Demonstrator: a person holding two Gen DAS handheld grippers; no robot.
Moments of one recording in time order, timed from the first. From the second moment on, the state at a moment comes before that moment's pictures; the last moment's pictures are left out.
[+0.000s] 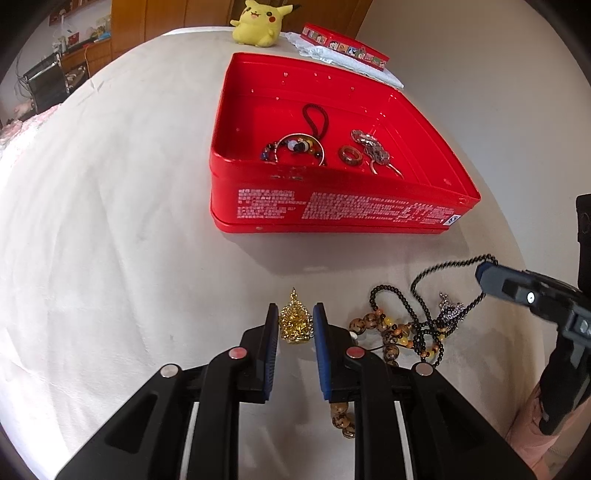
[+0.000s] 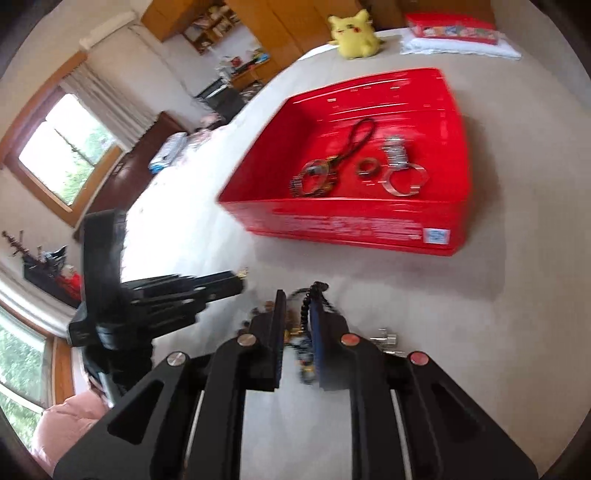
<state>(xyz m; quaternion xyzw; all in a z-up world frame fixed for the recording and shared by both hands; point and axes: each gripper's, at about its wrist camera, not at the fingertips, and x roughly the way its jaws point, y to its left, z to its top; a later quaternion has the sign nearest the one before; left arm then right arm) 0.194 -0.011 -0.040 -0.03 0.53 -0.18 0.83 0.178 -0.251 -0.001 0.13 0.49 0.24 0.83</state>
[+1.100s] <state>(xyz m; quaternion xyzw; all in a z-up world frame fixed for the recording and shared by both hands) 0.195 -0.009 -0.040 -0.03 0.53 -0.19 0.82 0.163 -0.261 -0.044 0.09 0.53 0.19 0.82</state>
